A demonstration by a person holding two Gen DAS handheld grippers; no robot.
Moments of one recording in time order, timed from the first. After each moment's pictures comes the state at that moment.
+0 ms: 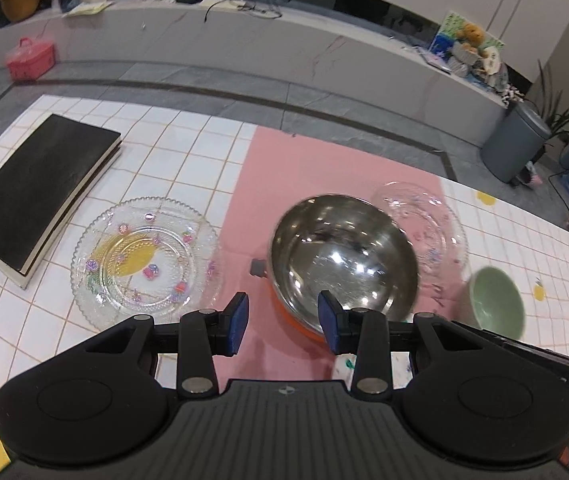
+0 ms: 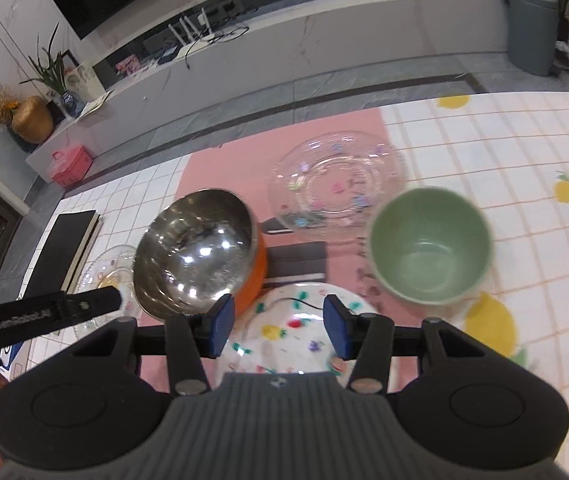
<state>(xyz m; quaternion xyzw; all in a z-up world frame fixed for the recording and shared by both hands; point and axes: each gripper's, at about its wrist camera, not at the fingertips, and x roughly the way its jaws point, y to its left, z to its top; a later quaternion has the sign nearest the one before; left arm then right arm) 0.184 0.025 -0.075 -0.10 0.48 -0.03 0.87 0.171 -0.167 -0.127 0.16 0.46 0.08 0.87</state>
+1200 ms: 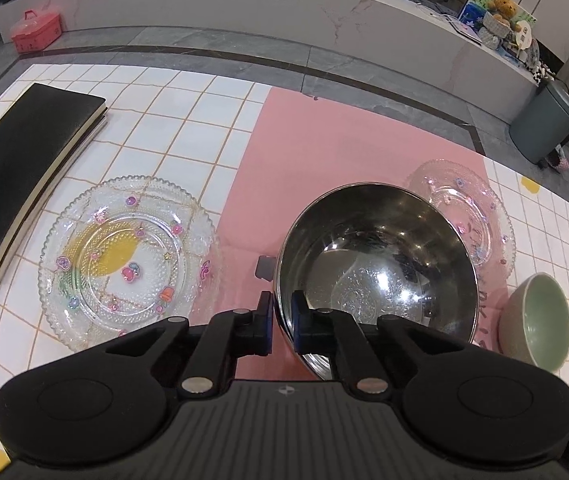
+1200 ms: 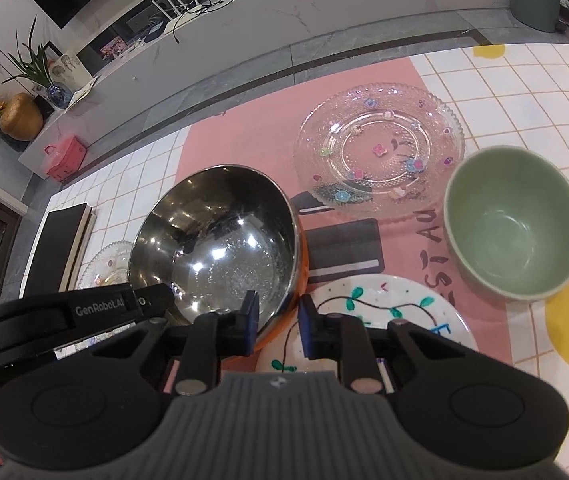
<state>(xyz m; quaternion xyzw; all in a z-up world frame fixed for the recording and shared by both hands) 0.223 0.013 -0.109 -0.10 0.52 0.00 0.85 0.203 -0.141 -0.157 0.19 0.51 0.07 0.84</state>
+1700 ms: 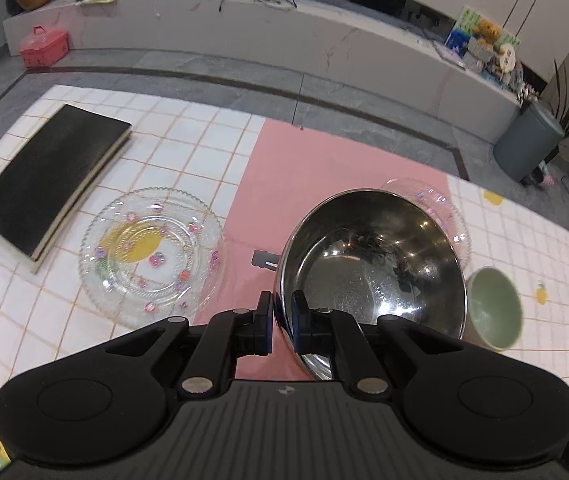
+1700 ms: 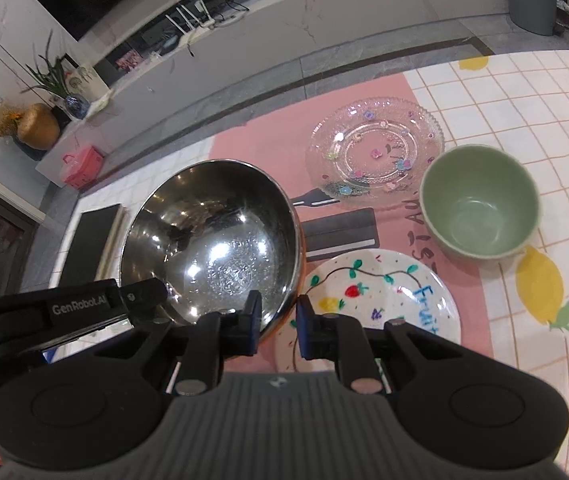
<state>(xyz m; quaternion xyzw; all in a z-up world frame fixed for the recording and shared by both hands) 0.170 0.014 -0.052 -0.11 0.49 0.00 0.87 0.149 -0.153 -0.113 0.21 0.48 0.09 0.85</state>
